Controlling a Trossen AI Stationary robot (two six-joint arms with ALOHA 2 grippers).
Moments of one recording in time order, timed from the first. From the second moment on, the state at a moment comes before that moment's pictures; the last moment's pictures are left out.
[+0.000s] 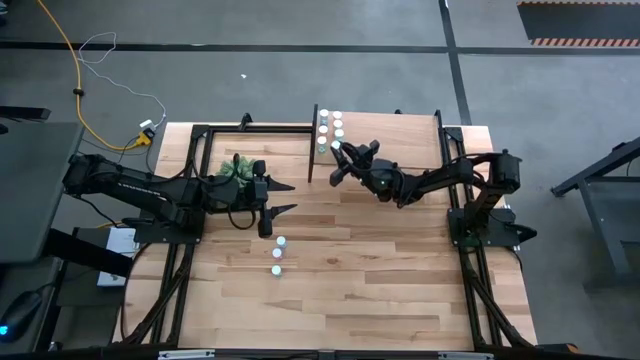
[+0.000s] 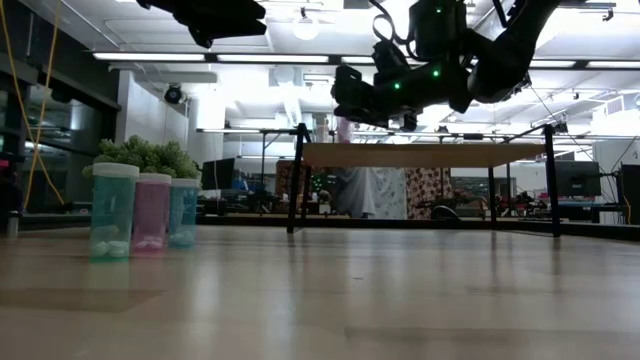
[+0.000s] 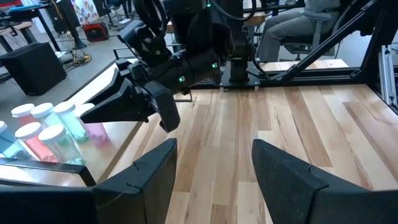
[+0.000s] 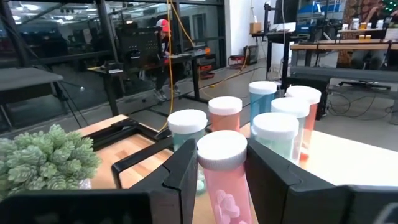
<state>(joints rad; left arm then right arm) -0.02 1.04 0.70 0.07 -0.33 0.06 -0.18 1.73 0.76 0.97 0.62 0.09</state>
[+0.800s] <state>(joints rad) -0.02 1.04 0.70 0.07 -0.33 0.06 -0.17 1.73 0.75 0.95 0.65 -0.03</state>
